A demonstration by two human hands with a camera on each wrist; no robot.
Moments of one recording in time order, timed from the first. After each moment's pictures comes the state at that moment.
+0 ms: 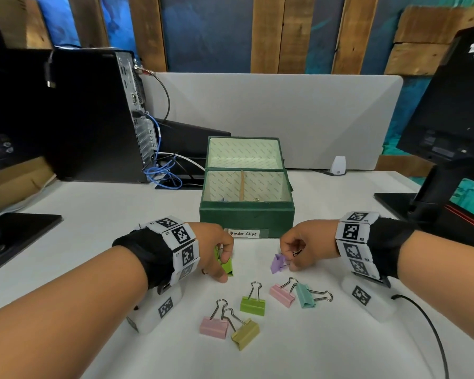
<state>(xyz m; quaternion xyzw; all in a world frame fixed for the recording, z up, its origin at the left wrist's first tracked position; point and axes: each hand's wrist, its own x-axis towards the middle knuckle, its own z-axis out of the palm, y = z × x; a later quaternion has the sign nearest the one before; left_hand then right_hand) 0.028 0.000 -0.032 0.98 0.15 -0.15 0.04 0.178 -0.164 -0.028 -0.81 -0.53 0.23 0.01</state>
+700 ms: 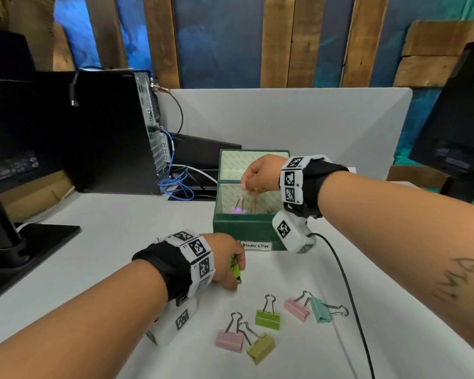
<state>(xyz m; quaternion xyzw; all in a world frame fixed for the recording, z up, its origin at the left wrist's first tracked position) 0.025 0.000 -0.029 0.98 0.15 -0.14 0.06 0.167 -0.057 0.054 -0.83 -0.44 0.15 0.31</state>
